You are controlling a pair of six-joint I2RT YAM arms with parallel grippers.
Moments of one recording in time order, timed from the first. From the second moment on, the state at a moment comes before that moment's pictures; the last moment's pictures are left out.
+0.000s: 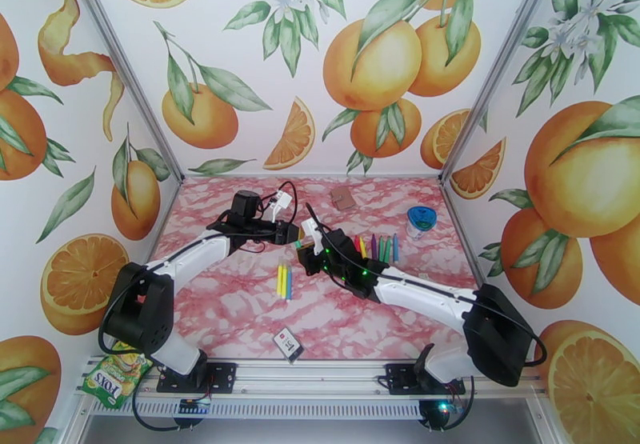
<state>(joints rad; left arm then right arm) -0.38 1.61 1.07 -0.13 0.91 -0.37 0.84 1.47 0.88 0.10 -0.02 0.30</state>
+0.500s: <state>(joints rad) -0.38 1.61 1.08 -0.13 0.92 -0.39 0.84 1.48 0.88 0.11 -0.02 0.30</state>
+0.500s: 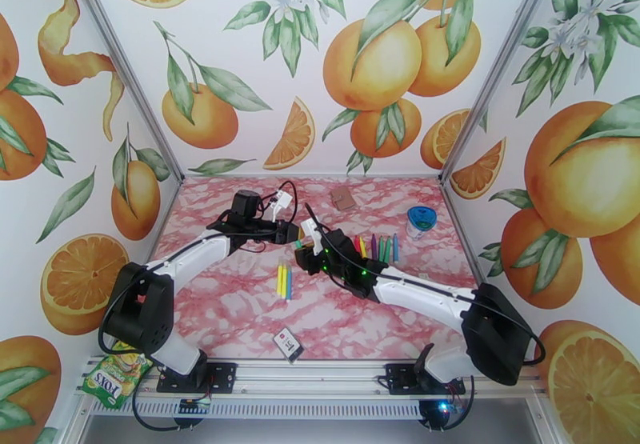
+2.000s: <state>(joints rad) -0.37 1.61 1.11 -0.14 0.87 -0.49 0.84 1.50 0.82 0.24 -0.02 0.30</state>
